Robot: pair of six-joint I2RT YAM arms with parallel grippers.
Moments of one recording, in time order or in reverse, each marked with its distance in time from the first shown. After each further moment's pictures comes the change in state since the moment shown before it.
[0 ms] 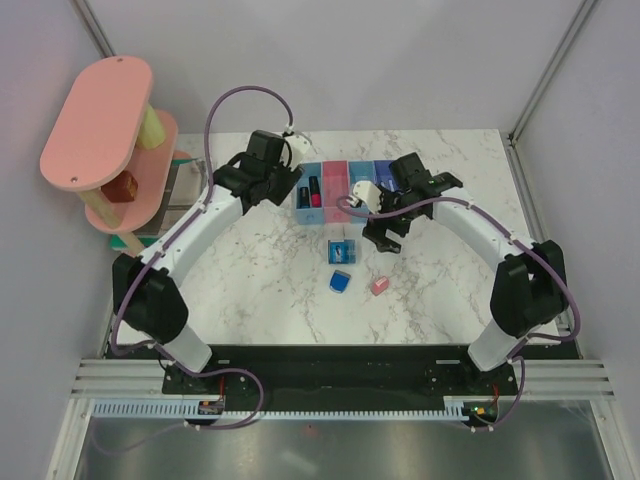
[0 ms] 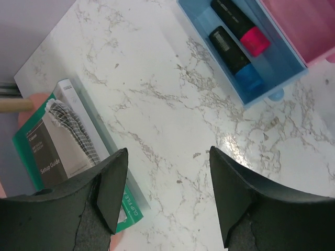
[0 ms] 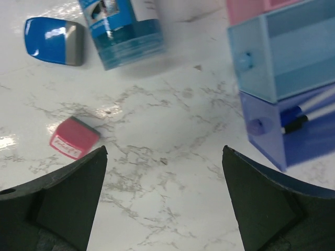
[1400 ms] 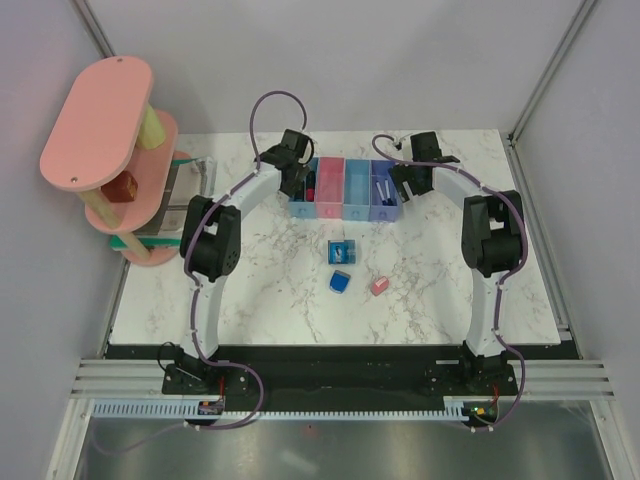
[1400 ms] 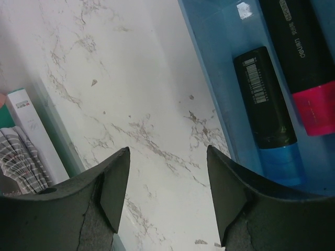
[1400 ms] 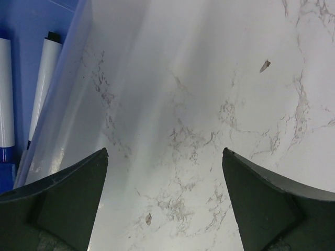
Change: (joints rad) left arm 0.058 0.593 0.348 0.046 -0.119 -0.062; right arm -0.227 0.516 0.284 0.406 0.477 0.535
